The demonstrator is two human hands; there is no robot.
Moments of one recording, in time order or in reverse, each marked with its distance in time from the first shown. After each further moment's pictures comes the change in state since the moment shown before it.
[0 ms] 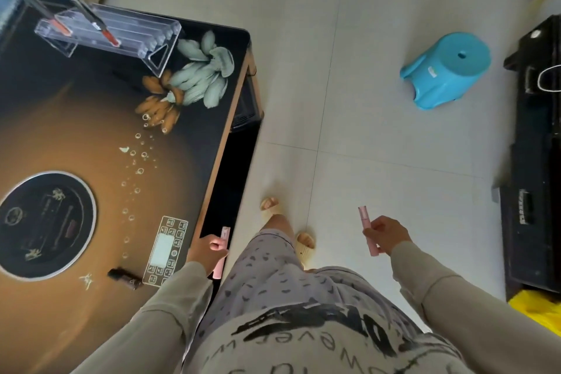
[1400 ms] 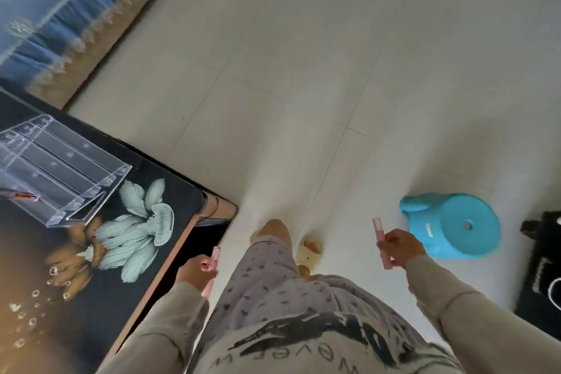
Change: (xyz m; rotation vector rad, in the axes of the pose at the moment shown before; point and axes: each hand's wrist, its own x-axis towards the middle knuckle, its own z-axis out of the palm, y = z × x) left_hand 0.189 0.445 -0.047 0.000 0.038 -0.172; right_hand 0.341 -0.337 -0.356 -0.229 -0.039 -0.098
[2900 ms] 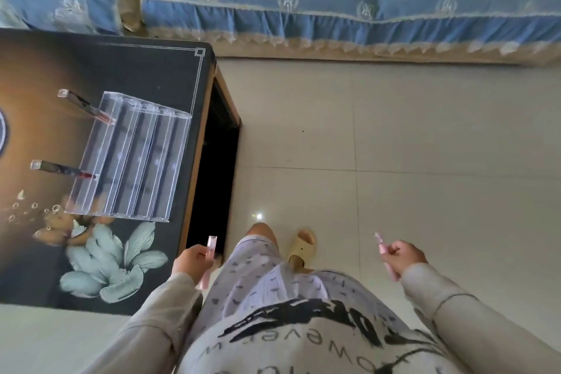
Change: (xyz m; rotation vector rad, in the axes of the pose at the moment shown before) left_hand 0.176 0.168 -0.242 -0.983 0.238 -0.671; right_hand 0.188 -0.694 -0.032 -0.938 -0.152 -0.627
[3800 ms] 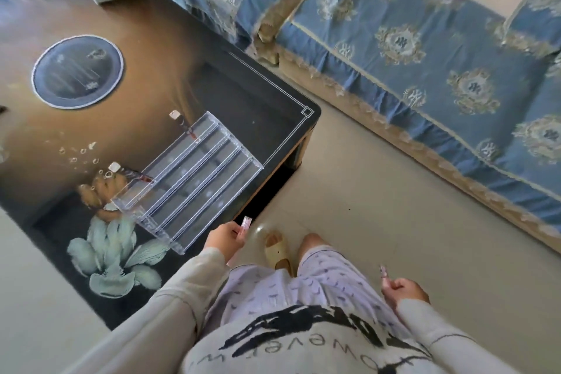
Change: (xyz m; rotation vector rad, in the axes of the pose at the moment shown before) left_hand 0.080 0.117 -0.105 -0.434 0.123 -0.099; right_hand 0.098 -0.272 -0.052 -0.459 0.040 -0.260
